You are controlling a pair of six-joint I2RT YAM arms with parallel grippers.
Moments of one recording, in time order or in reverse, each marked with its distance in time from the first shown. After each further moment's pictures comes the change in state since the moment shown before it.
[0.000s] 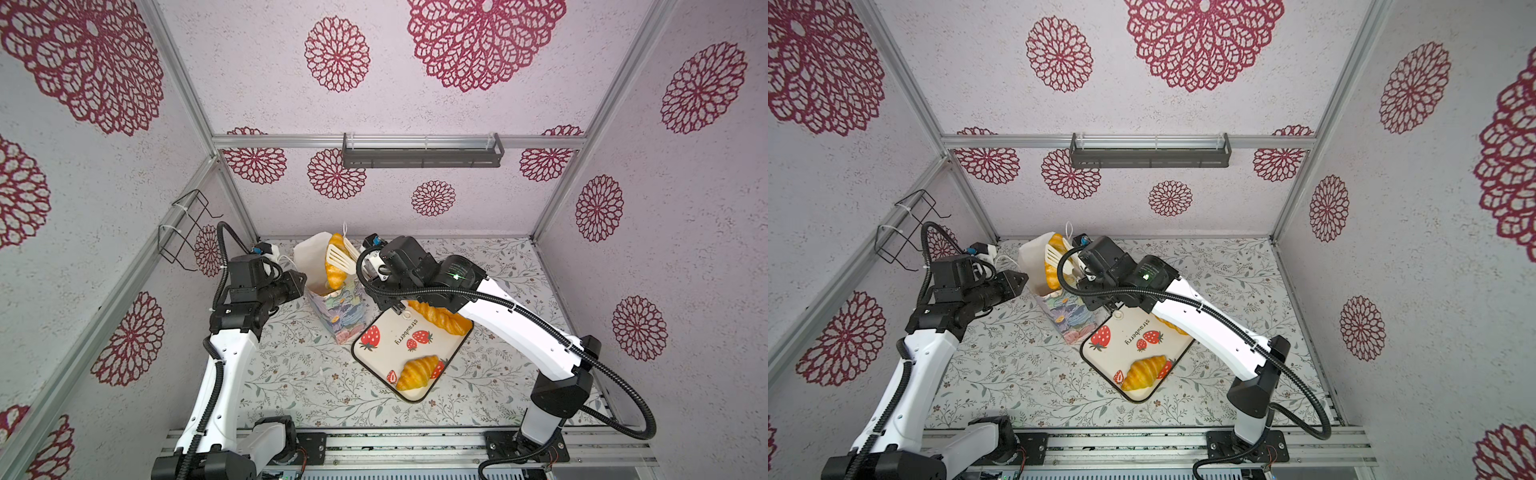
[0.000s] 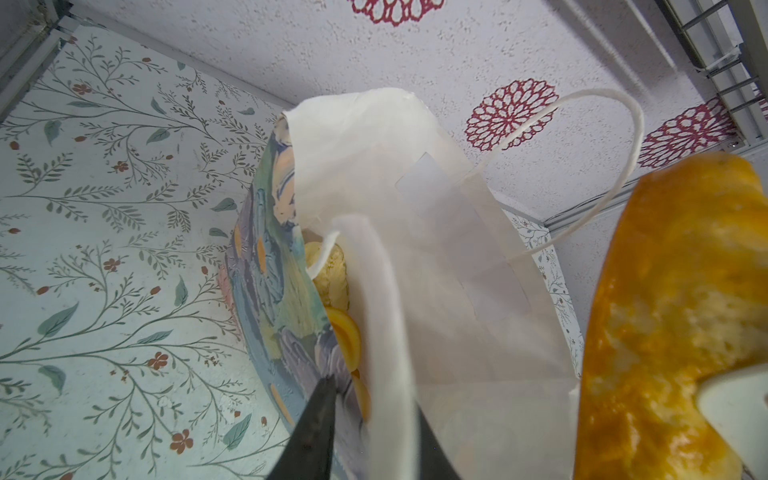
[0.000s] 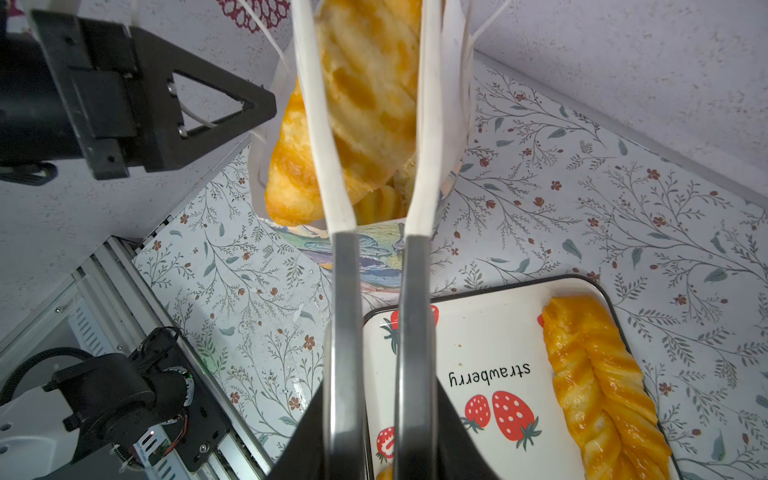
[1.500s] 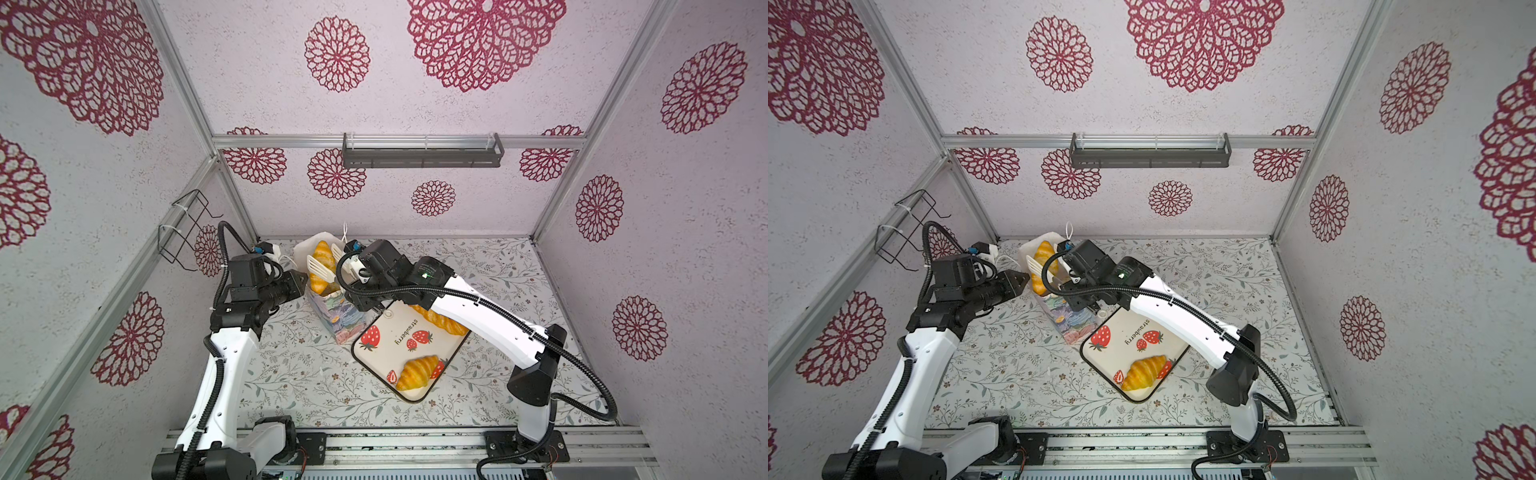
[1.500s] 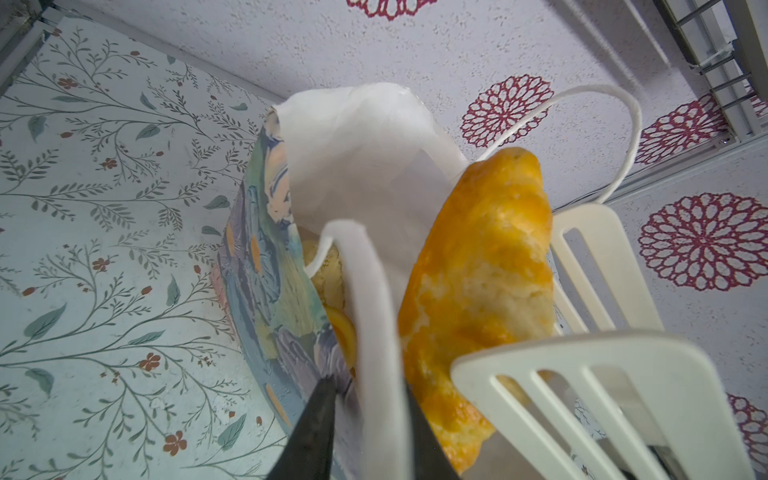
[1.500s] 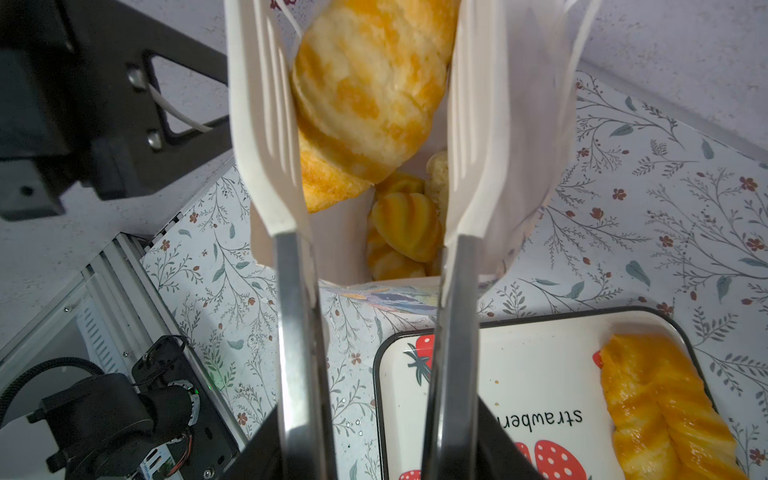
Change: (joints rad) left arm 0.000 0.011 0.003 0.001 0.021 0.000; right arm 0.000 0.135 0.037 0.077 -0.068 0.001
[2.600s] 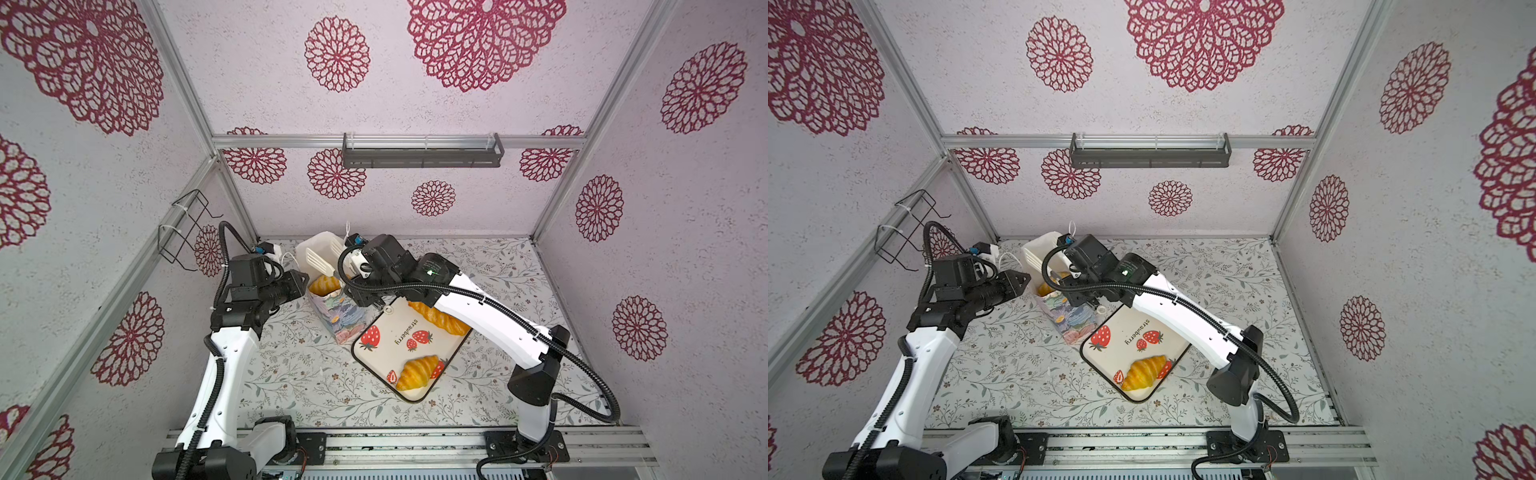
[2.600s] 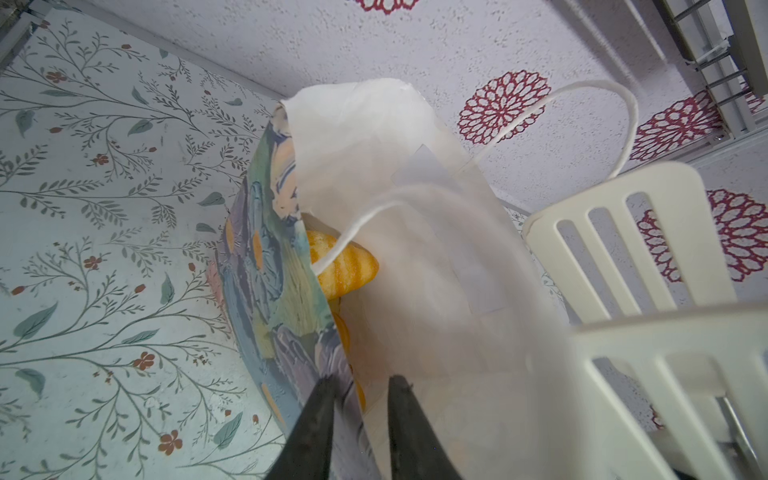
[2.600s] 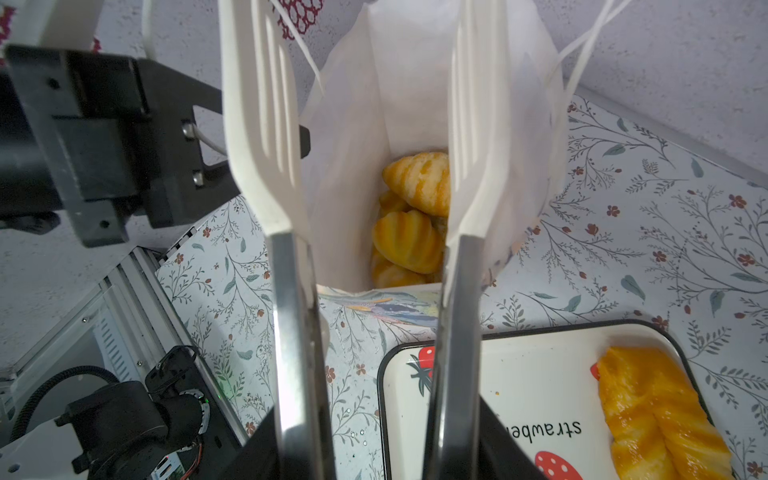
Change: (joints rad) left arm 0.000 0.004 0.000 -0.001 0.012 0.000; right arm -0.009 -0.007 0.041 -0.004 -0.006 0.001
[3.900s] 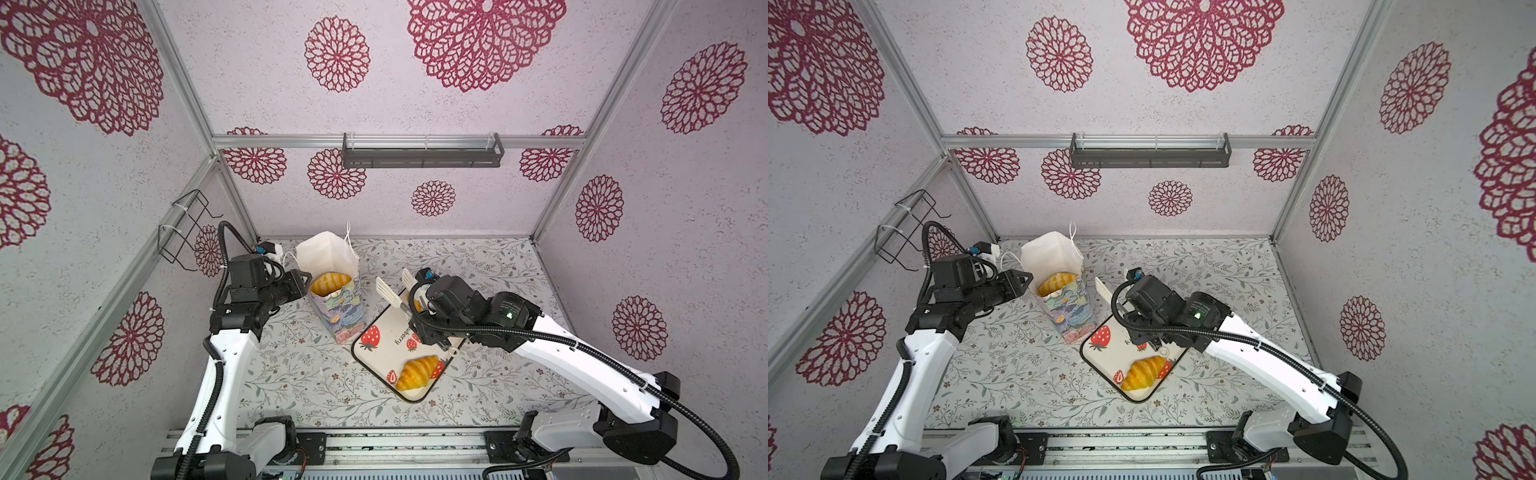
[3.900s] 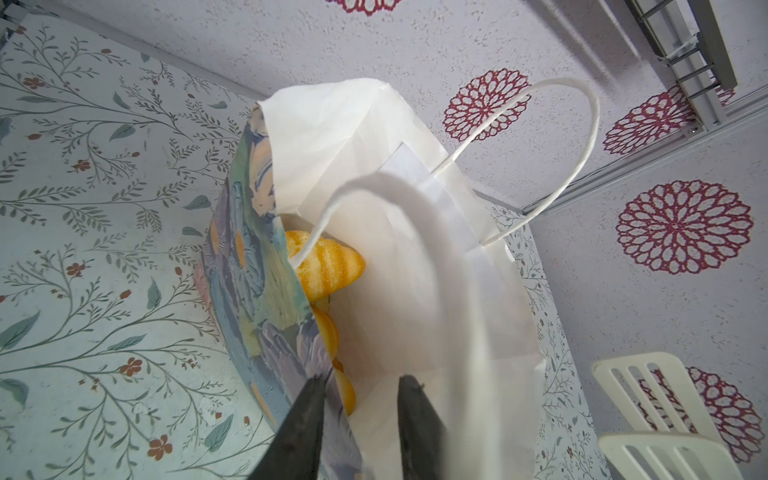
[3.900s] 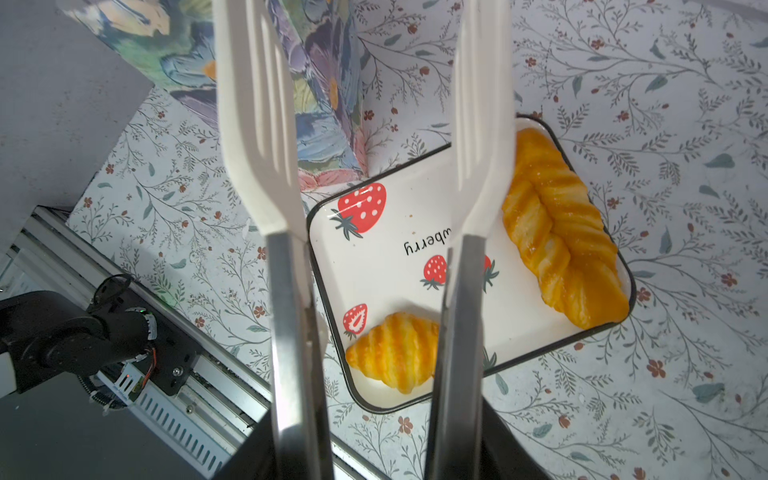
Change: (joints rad) left arm -0.007 -0.021 0.000 0.003 0.027 0.006; right arm 0.001 -0.567 -0.665 -0.100 0.142 0.210
